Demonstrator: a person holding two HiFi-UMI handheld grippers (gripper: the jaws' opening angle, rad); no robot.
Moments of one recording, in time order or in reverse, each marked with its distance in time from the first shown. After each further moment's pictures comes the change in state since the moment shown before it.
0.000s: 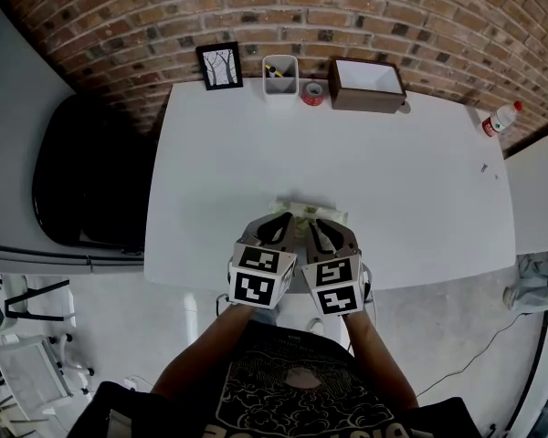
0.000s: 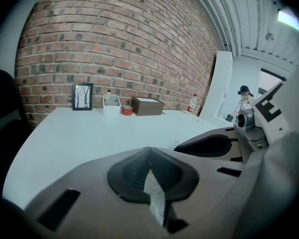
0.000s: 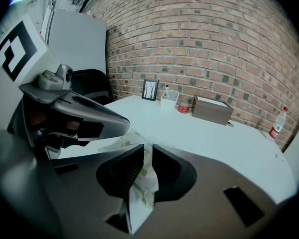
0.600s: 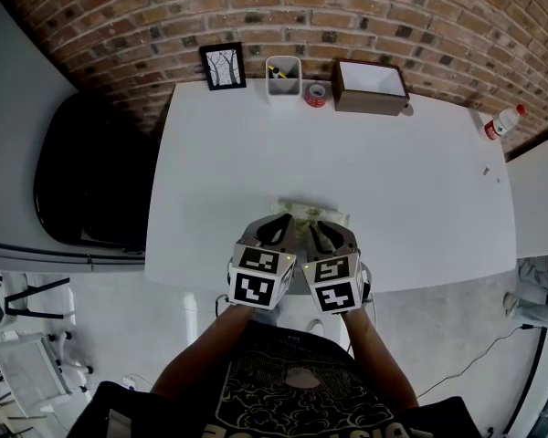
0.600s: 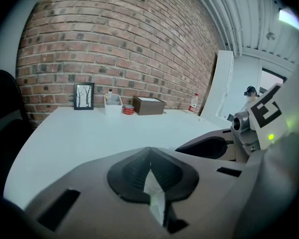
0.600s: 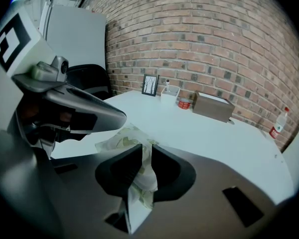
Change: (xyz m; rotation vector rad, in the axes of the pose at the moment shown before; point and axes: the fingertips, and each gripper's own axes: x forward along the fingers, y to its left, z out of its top) left arm -0.001 0.005 -0.002 -0.003 0.005 0.011; right arm 0.009 -0.002 -0.010 -0.015 0.046 -0.004
